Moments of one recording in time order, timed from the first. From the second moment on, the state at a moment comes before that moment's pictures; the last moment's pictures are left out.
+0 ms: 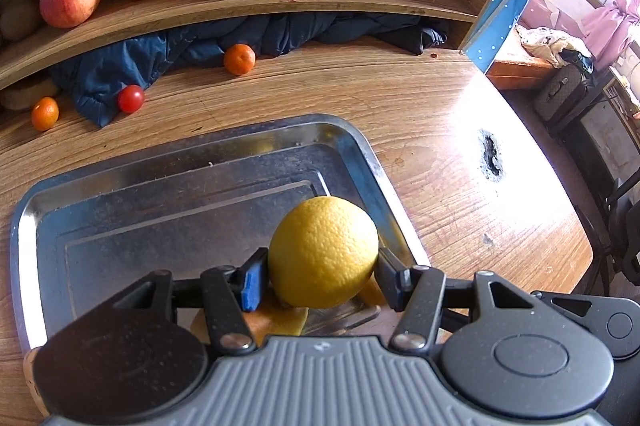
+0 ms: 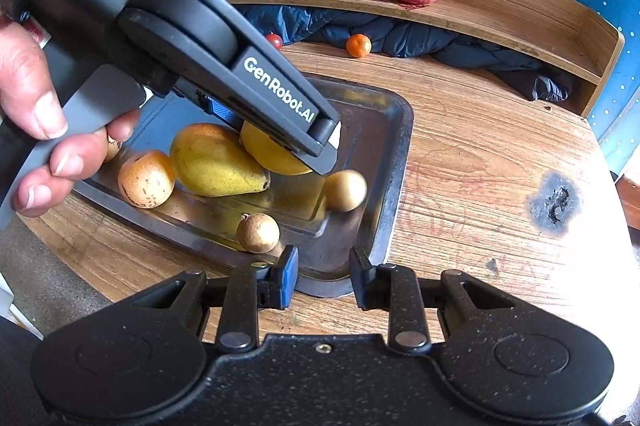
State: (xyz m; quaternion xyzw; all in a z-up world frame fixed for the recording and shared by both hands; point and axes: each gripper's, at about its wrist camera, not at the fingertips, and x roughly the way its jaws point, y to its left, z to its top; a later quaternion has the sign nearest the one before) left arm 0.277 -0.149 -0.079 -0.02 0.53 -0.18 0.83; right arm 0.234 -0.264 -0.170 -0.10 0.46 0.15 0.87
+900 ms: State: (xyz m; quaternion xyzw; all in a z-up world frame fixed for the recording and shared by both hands) left arm 0.274 -0.120 -0.058 -0.06 0.50 -0.16 0.85; right arm 0.236 -0.263 -0.160 -0.05 0.46 0.10 0.88
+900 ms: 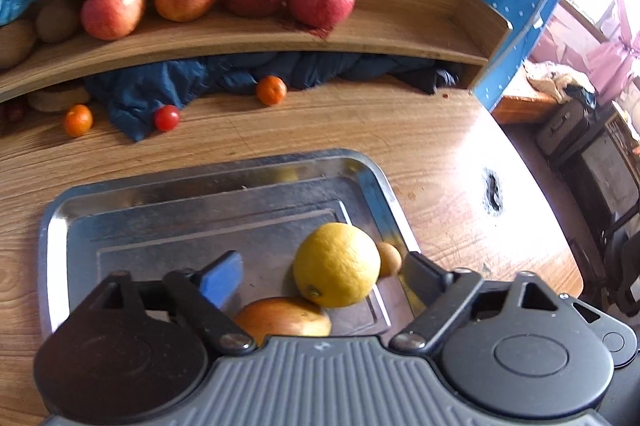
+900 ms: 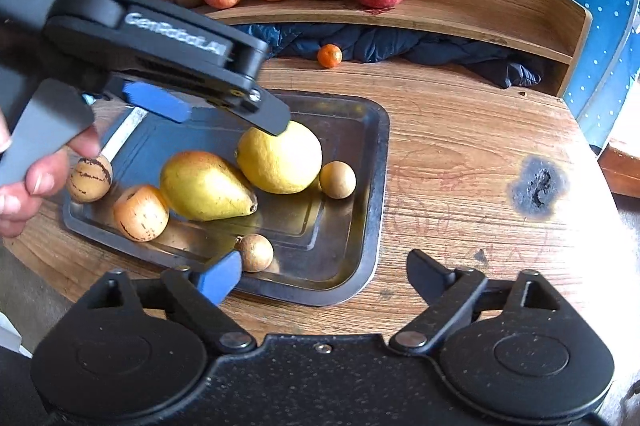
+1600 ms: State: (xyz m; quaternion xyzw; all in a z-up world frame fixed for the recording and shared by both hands) left arm 0.214 -0.041 -0.049 -0.03 0.47 -0.13 0.87; right arm 0.227 -0.220 -0.149 -0.07 0.46 0.11 0.88
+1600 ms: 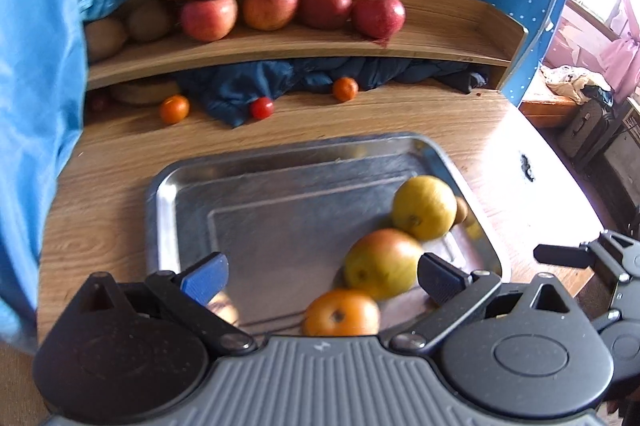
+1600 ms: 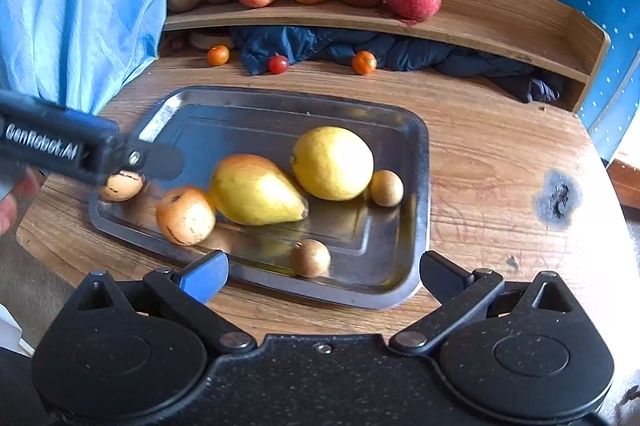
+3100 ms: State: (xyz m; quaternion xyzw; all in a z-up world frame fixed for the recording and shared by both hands) left arm 0.190 0.089 -0.066 -0.12 0.50 0.02 0.86; right arm 0.264 -0.138 -0.129 -0.15 0.40 0.20 0.88
